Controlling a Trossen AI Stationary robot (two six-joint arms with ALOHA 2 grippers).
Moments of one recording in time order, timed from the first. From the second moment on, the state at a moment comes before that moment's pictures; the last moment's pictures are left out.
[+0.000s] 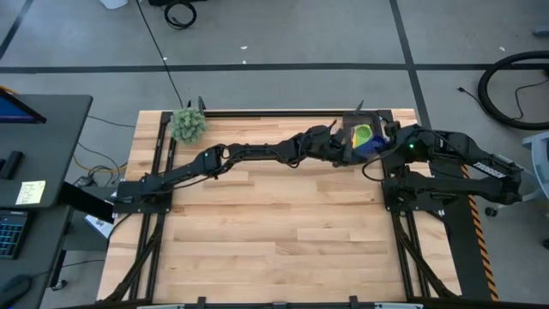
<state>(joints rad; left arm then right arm) 0.17 2.67 2.36 0.35 0.38 -1.33 -0.33 0.50 0.83 -1.21 0.25 -0.89</state>
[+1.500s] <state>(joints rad) 0.33 2.59 2.36 0.63 0.97 -1.54 -0.70 0.49 0.73 -1.09 0.08 -0.68</state>
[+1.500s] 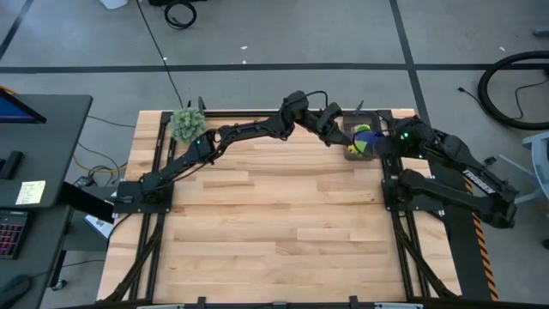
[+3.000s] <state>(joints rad) 0.35 2.59 2.36 0.71 1.05 -1.54 -0.98 0.72 0.91 -1.01 0.00 -0.29</state>
